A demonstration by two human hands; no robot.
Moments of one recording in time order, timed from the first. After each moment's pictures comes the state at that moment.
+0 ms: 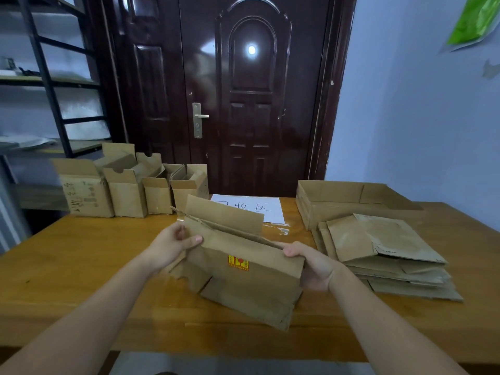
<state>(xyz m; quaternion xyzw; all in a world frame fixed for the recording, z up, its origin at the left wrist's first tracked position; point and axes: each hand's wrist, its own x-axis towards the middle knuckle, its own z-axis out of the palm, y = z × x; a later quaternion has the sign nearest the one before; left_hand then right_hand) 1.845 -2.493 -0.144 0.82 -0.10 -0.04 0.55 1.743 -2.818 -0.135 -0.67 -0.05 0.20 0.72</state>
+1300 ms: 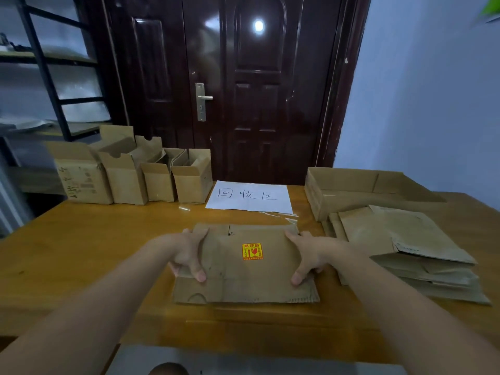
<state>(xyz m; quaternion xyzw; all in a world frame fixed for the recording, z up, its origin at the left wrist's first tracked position) 1.878 -2.519 -0.137 0.94 -0.11 -0.29 0.13 1.821 -2.839 -0.147 -0.96 0.01 0.24 0.14</state>
